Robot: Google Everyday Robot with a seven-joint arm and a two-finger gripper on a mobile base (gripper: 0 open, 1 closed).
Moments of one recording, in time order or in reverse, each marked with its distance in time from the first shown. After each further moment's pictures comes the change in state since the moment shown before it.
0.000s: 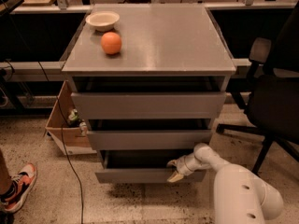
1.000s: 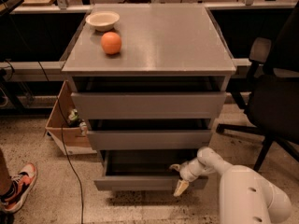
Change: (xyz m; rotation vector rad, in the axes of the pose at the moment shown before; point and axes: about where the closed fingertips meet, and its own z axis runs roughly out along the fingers) arm 0.008 0.041 -0.010 -0.089 -0.006 -0.008
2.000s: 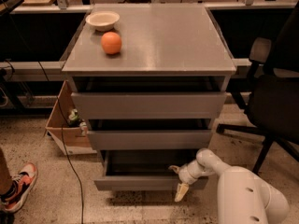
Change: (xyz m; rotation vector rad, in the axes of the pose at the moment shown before) arm -0.001 0.015 0.011 -0.052 -0.024 0.001
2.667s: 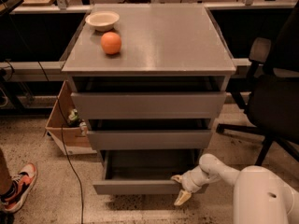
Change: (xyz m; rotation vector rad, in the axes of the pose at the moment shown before) arm -0.010 0.055 -0.014 -0.044 0.013 -0.006
